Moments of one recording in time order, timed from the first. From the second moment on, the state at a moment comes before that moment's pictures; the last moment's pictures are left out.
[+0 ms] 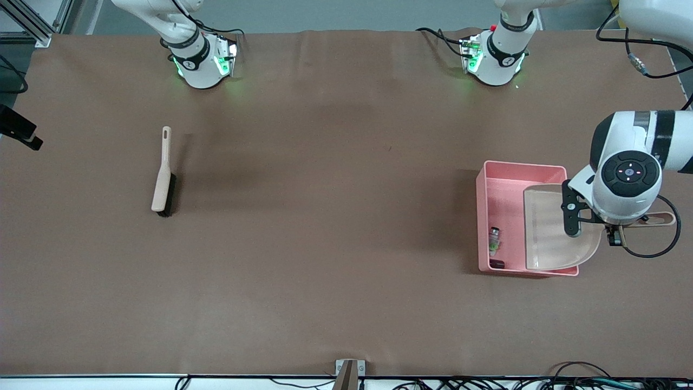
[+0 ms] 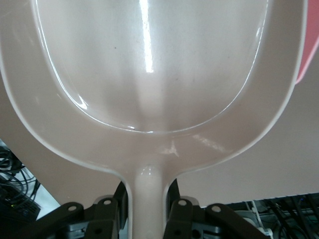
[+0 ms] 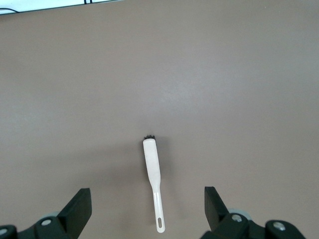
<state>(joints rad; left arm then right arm) 0.09 0.34 -0.19 -1.70 0.65 1.91 1.35 -0.06 -0.04 -0.06 -1.57 -0.03 1.62 0.01</state>
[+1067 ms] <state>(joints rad) 0.00 0.28 -0.45 -1.71 0.33 1.89 0.91 -0.03 -0.02 -0.06 -1.56 -0.03 1.61 0.01</state>
